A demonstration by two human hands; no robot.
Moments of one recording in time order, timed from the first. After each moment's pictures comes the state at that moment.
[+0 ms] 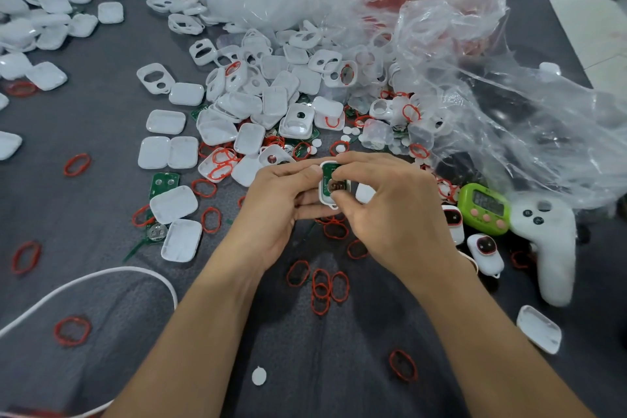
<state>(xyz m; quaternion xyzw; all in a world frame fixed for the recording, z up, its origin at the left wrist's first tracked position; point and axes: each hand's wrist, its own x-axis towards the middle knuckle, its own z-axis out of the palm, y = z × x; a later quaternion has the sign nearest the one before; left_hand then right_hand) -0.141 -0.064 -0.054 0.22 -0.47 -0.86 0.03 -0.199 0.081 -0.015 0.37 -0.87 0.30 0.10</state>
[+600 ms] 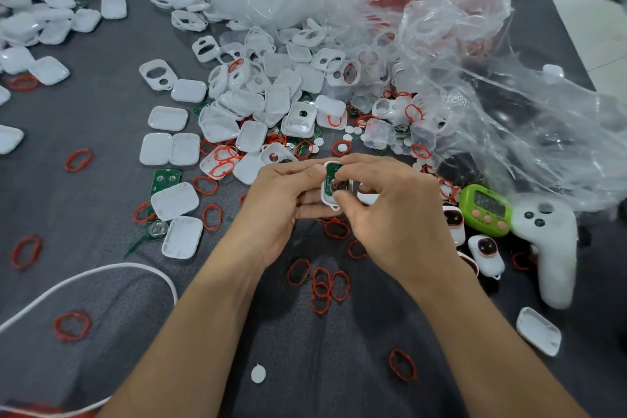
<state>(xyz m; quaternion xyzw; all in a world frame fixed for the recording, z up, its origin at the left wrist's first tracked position) -0.141 -0.065 -0.056 0.20 -0.48 -0.86 0.03 -0.195 0.082 -0.018 0.37 -0.87 0.33 0.09</state>
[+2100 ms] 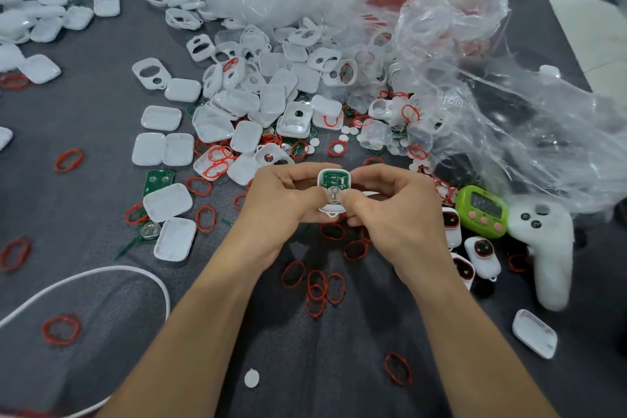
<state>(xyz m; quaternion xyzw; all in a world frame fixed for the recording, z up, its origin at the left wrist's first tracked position) -0.140 -0.059 -0.061 0.19 -0.56 -0.80 0.05 -0.199 0.085 -0.027 0.08 -0.83 0.53 -0.14</state>
